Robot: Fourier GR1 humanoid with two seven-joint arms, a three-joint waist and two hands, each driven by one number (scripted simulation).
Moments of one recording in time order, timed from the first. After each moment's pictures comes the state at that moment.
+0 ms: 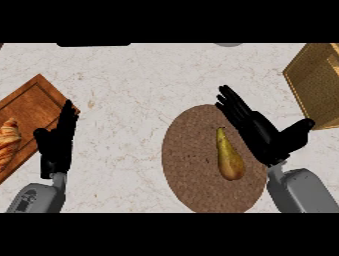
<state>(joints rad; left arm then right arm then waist) -0.15 0.28 -0.18 -1.31 0.21 0.42 0.01 -0.27 -0.26 0.32 -1.50 -0.43 0.05 0.08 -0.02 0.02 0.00</state>
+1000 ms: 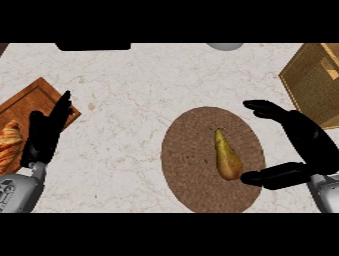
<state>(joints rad) -0.21 0.44 -0.21 -1.34 0.18 0.24 0.16 -0.21 -0.38 0.18 -1.64 -0.03 0.20 -0.53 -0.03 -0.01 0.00</state>
